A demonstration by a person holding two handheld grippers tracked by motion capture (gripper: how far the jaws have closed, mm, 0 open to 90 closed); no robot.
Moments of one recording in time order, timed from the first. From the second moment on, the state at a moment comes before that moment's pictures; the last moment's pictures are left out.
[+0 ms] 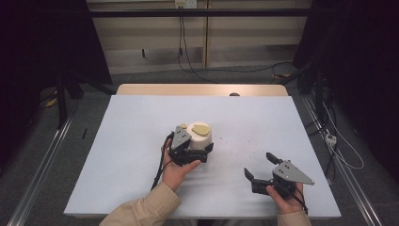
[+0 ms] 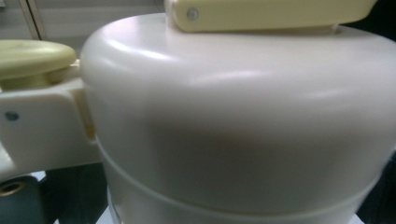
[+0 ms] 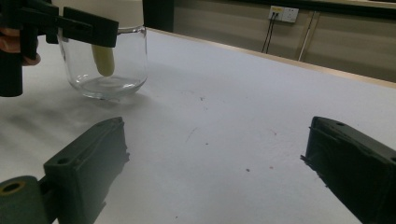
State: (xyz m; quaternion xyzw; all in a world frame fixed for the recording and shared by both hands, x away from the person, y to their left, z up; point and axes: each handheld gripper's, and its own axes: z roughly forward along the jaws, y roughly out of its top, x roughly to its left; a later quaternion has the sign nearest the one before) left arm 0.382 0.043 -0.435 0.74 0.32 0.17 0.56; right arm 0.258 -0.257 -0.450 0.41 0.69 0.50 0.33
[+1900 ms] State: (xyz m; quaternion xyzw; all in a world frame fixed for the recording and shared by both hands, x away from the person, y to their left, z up) left arm 0.421 0.035 -0.431 0.74 0.33 0.20 0.55; right arm 0.257 -0.260 -0.449 0.41 0.68 0.51 0.33
